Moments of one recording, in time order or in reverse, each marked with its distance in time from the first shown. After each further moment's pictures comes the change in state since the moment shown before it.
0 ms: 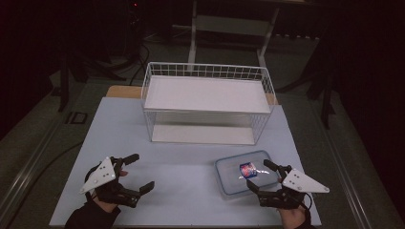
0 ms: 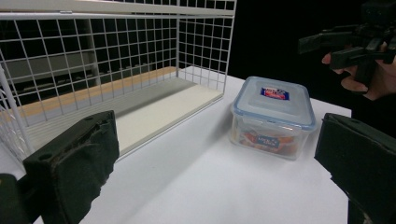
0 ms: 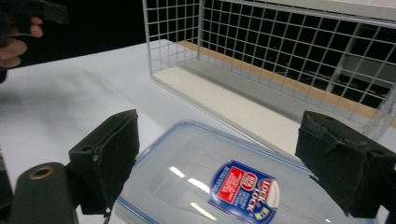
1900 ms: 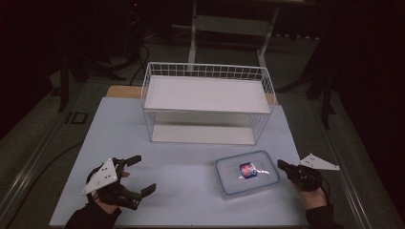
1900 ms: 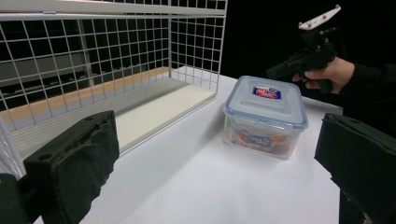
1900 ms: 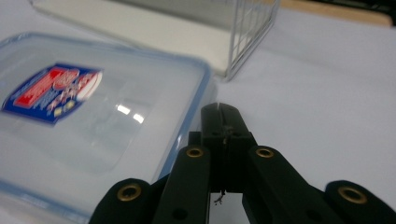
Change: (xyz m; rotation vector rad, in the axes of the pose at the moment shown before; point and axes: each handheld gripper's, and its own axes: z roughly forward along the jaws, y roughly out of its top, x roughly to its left) left arm -0.005 0.000 0.002 0.003 -0.027 0.009; right arm -0.101 -0.054 -0.007 0.267 -0.177 0.168
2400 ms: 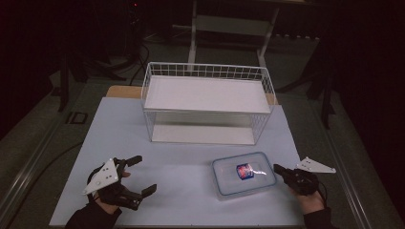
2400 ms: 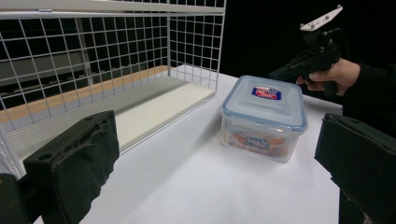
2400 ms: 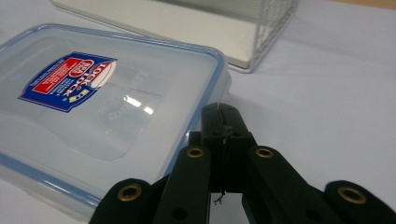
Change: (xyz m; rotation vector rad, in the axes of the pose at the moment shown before) left arm -0.001 0.000 0.001 0.004 -0.003 0.003; right arm 0.013 -0.002 0.000 0.015 0.035 0.014
